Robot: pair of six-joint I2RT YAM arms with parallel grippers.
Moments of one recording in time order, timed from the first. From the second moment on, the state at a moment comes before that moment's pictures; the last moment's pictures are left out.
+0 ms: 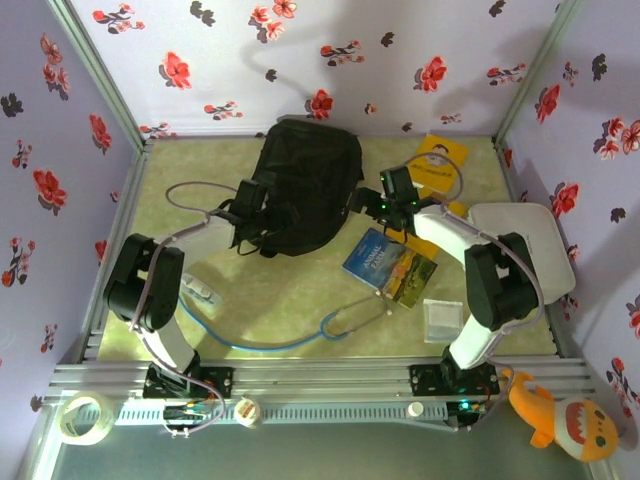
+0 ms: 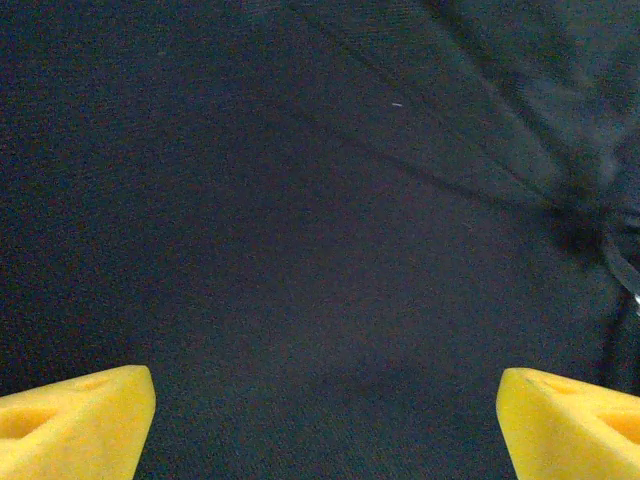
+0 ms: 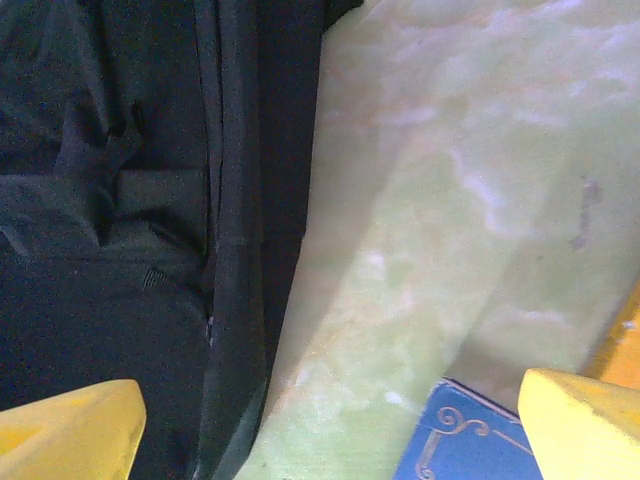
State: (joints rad) left arm -0.44 1.70 1.00 -0.18 0.10 -0.75; right arm 0.40 1.71 1.11 -0.25 -0.11 0.70
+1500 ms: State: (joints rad) left arm -0.54 1.72 0.96 -0.12 0.26 -0.89; right arm 0.56 1.95 1.15 0.02 -0.29 0.94
